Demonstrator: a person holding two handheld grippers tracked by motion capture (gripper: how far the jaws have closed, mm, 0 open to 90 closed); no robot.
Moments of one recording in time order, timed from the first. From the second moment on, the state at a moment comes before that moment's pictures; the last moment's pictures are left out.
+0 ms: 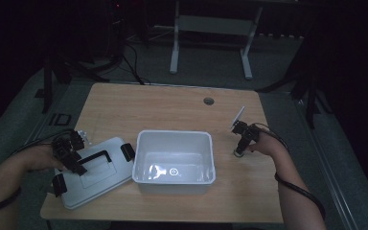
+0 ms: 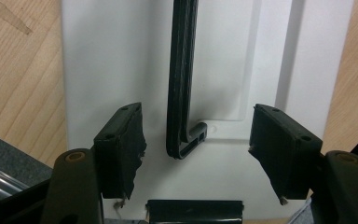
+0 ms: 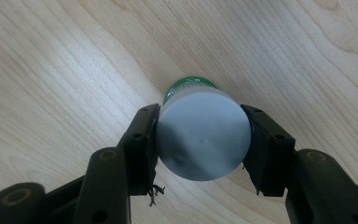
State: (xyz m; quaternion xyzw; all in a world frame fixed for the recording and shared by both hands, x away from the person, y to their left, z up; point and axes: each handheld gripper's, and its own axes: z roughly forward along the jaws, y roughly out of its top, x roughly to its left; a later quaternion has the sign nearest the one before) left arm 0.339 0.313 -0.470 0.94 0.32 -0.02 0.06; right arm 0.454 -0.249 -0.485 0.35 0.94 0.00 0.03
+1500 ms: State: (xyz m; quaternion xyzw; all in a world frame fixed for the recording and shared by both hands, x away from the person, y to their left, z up) left arm 0.337 0.306 -0.464 0.95 0.32 -0.02 0.07; right arm 0.361 -0.204 -0.385 0.12 0.99 0.00 0.05
